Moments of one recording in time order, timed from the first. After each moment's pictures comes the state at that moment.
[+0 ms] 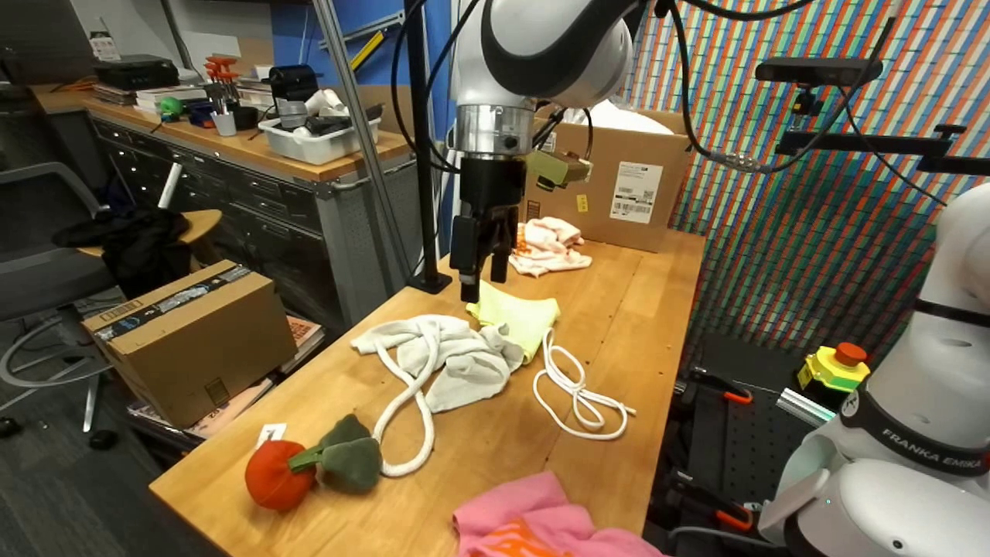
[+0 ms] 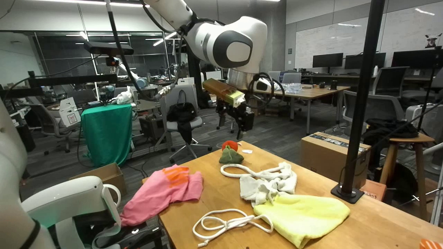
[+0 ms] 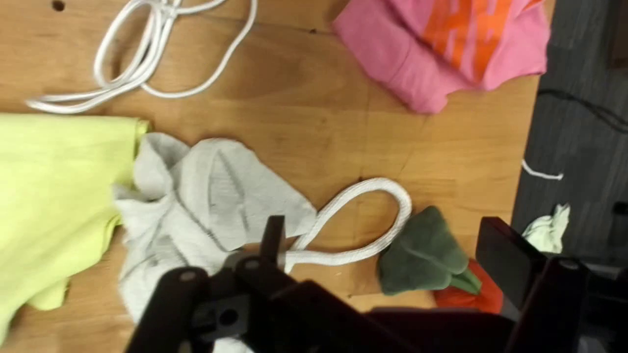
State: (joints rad) arm 0.10 0.05 0.09 -2.16 0.30 2.15 -0.12
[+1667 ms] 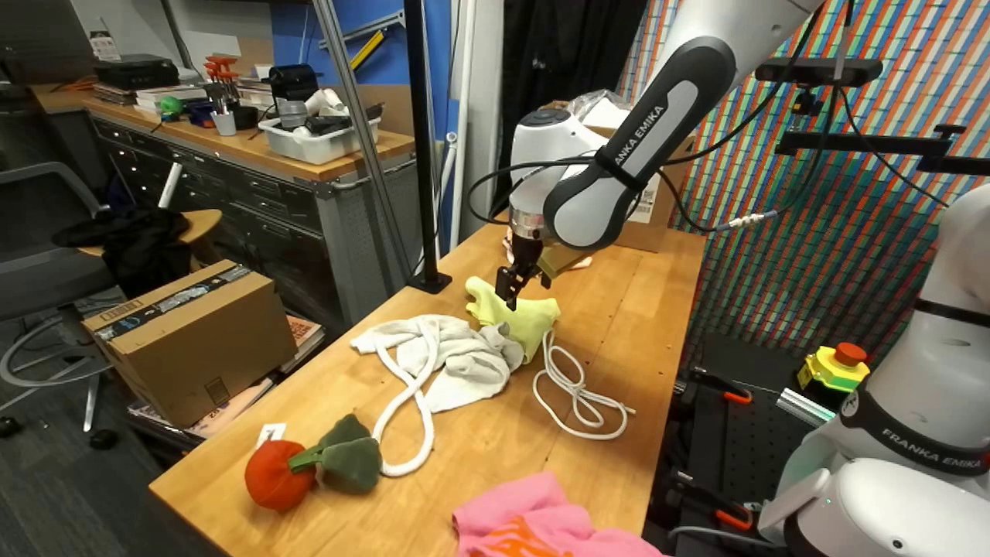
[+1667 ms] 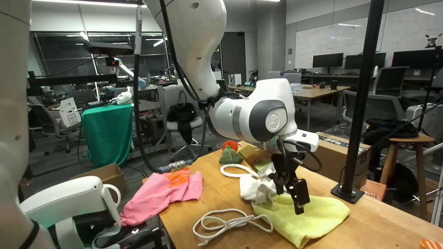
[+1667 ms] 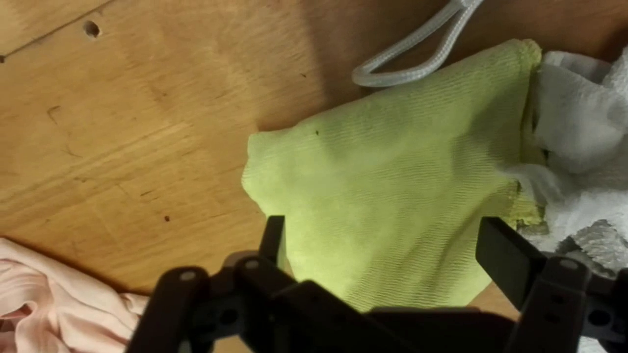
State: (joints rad) arm 0.08 0.31 -0.16 -2.31 -0.24 2.69 0.47
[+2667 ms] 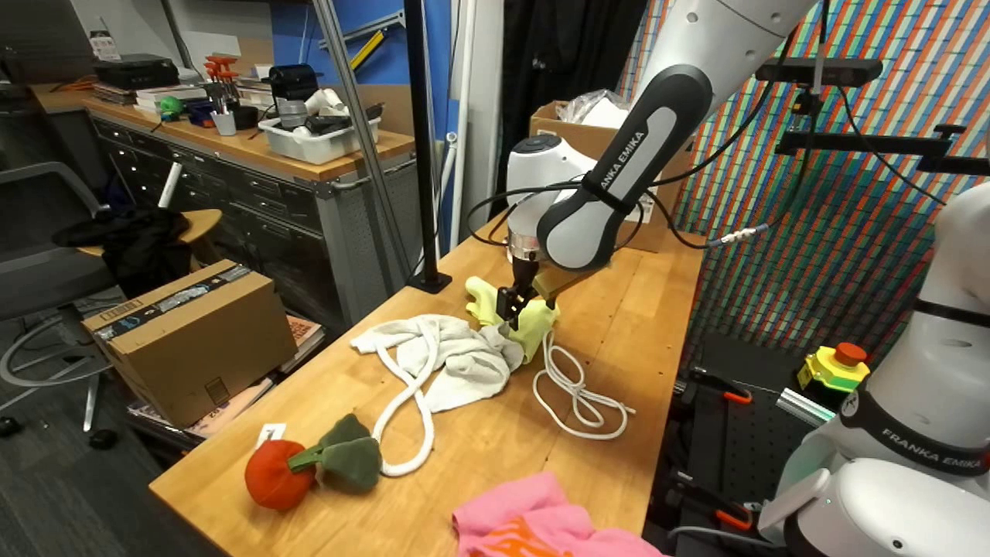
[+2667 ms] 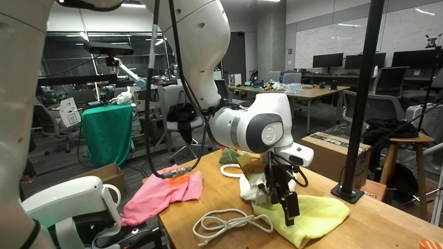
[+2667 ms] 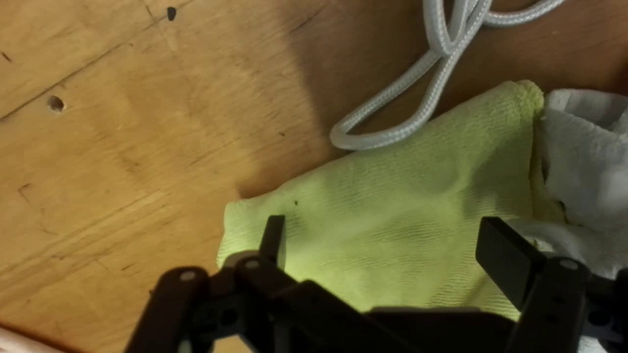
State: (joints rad) arm 0.12 0.38 -0.17 -2.31 -0.18 2.69 0.53
